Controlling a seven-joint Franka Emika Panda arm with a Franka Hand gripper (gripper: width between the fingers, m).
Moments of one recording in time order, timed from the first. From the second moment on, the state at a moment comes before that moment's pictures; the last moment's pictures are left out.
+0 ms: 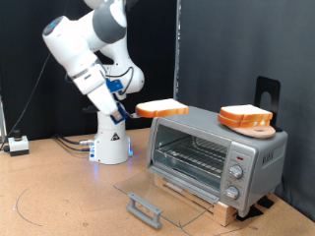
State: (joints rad) arm -0.39 -0.40 -0.14 -2.55 0.50 1.88 -1.33
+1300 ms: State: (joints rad) arm -0.37 -0.20 -0.06 -2.65 0.43 2.22 -1.43
